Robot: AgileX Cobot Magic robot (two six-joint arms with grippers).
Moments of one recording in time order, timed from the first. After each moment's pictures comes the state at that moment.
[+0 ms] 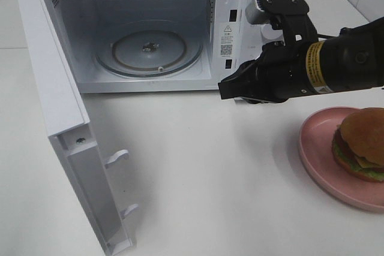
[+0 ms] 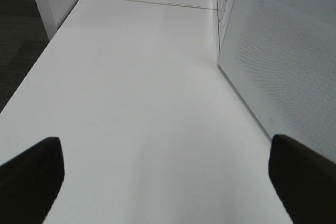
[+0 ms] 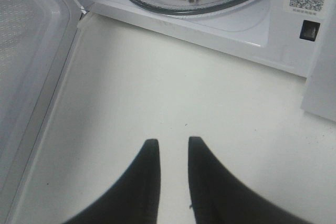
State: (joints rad) left arm 0.10 0.00 -0.50 -0.03 1.04 -0.04; right arm 0.44 1.56 -0.72 -1.41 -0.36 1.44
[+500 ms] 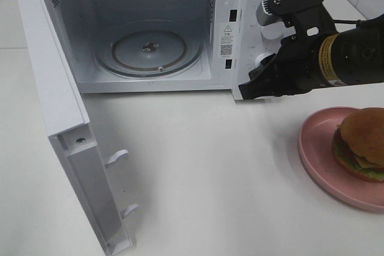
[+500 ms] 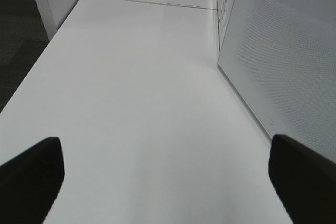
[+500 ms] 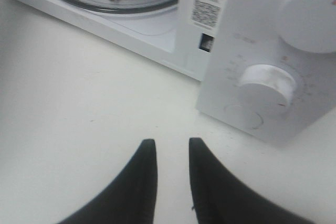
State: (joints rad) left arm 0.10 0.00 -0.50 -0.03 1.04 -0.04; right arm 0.44 1.53 -0.73 -1.43 -0.10 1.31
